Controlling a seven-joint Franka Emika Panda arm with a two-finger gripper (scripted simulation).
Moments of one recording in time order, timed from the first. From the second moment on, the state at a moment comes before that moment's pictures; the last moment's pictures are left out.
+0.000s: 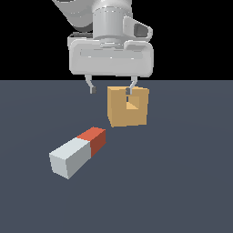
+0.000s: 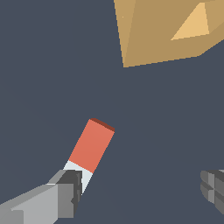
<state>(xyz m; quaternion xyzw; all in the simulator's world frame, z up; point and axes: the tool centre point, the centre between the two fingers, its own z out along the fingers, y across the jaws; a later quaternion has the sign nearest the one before) -0.014 0.016 0.167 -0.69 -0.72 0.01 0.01</state>
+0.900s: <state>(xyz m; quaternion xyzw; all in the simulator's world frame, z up) -0.050 -0.030 0.128 -0.76 -0.65 0.01 0.01</state>
